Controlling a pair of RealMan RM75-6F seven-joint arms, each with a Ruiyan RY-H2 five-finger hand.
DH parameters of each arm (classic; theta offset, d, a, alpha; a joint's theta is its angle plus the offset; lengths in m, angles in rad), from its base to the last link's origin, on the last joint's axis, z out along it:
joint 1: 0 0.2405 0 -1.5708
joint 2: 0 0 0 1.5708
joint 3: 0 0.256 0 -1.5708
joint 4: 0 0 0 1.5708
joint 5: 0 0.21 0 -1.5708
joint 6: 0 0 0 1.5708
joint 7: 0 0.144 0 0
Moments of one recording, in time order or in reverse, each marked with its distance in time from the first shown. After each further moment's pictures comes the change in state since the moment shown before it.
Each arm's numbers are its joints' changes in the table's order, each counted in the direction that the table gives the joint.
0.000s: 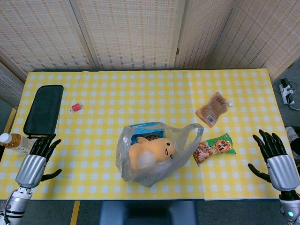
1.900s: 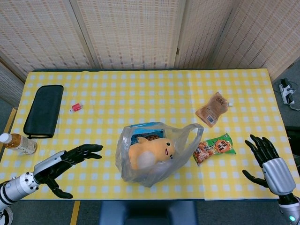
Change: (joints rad) left arm -0.501 0.358 0.194 -0.139 0.444 0.085 -1.805; right arm 0.009 0.045 -0.051 -0.025 -0.081 0.004 0.101
